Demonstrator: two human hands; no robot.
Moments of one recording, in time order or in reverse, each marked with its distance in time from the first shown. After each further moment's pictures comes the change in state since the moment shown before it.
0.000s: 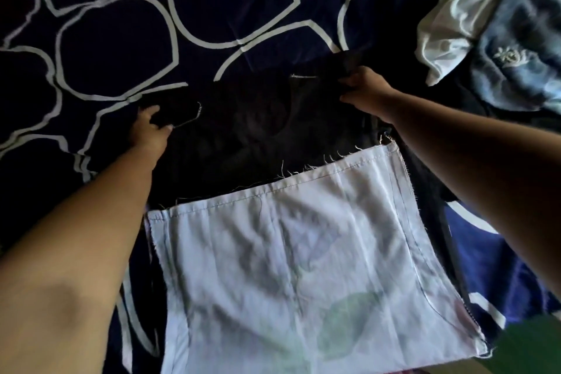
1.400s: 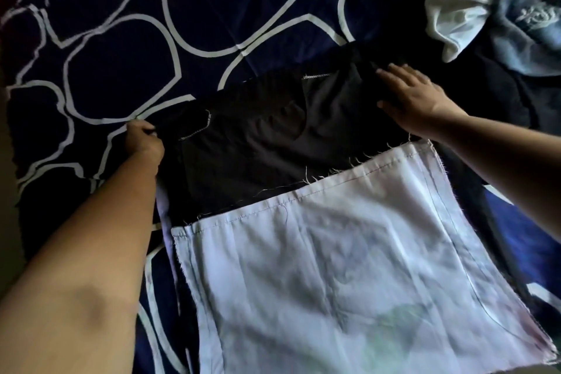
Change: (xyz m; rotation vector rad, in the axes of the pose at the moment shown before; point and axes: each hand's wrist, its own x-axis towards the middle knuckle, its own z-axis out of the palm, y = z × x) left_hand 0.036 -0.001 -0.007 -0.042 0.134 -0.047; right_hand -0.051 0.061 0.013 -0.247 0.162 -0.077
